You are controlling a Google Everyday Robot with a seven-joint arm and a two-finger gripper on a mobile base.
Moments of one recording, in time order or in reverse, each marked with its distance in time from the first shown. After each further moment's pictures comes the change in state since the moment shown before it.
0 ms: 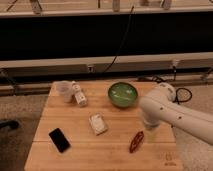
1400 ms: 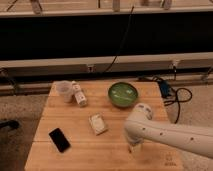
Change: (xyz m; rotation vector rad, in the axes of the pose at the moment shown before) arm -0.069 0.022 0.064 -0.014 -0.064 -0.099
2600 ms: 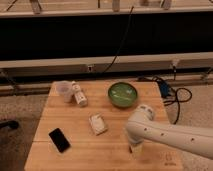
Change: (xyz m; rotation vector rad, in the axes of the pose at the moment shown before) arm -0.004 0.000 0.016 -0.001 -0.018 -0.031
